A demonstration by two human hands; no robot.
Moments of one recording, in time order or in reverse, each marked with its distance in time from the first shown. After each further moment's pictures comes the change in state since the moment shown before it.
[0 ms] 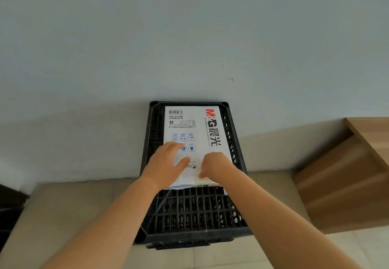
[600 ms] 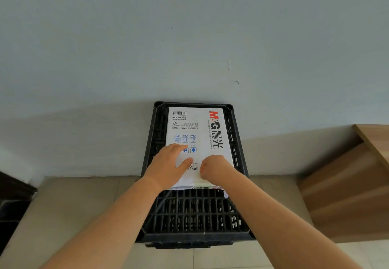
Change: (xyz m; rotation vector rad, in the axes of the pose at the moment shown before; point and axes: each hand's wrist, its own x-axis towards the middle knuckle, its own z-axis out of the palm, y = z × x) left_hand -0.001 0.004 0.003 0.022 -0.023 -0.025; right_hand -0.007 -0.001 -0.002 -0.037 0.035 -0.103
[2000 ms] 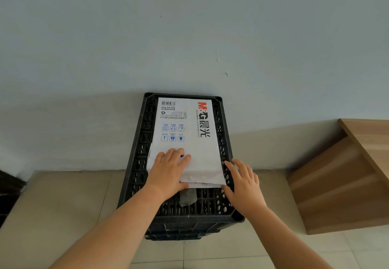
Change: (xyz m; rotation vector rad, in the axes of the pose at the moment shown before) left_hand -0.031 0.015 0.059 0.630 -0.081 0.217; right_hand -0.080 0.117 0.095 0.114 0.501 0.008
